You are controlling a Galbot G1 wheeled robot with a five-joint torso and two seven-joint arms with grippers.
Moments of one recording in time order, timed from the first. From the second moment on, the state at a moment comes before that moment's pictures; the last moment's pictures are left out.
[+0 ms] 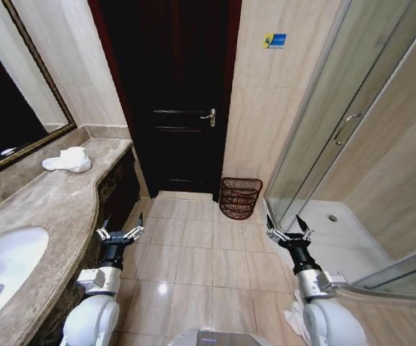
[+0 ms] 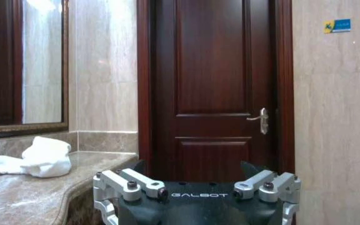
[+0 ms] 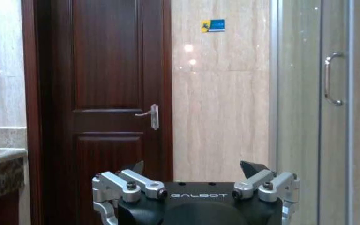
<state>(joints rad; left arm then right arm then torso) 1.71 -1.45 -0.75 -2.25 -0.21 -0.06 0.01 -1.65 1.60 0.72 2.30 0.11 -0.07 -0.20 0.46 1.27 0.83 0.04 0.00</state>
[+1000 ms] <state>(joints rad) 1.72 -1.45 -0.75 -2.23 -0.20 -0.09 0.00 -1.65 1.60 0.72 2.28 0.11 -0.06 -0.20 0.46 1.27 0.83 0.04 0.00</state>
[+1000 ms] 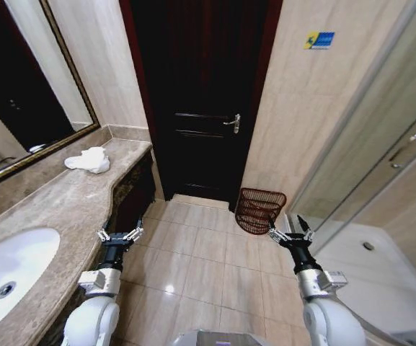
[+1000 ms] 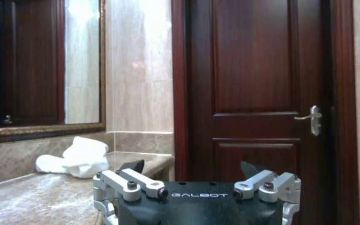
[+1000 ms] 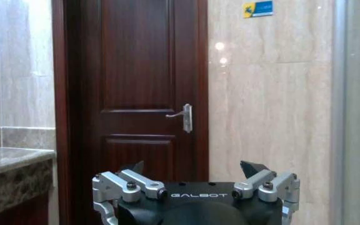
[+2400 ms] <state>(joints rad) 1.71 -1.44 -0.75 -2.21 -0.21 -0.08 0.00 -1.63 1.61 0.70 2.27 0.08 -0.07 -0.21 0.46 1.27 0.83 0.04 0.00</state>
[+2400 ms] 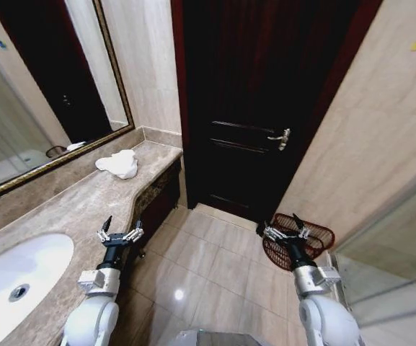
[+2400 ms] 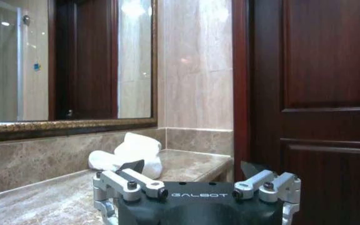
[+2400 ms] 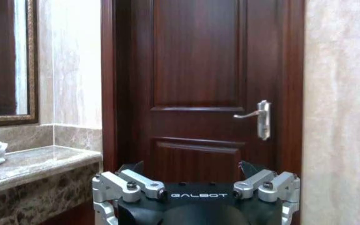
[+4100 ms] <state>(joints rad) 1.71 -1.44 -0.76 -2.17 -0.21 -0.14 0.00 -1.61 1.61 0.68 2.27 0.06 -0.08 -0.19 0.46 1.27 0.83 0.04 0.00</state>
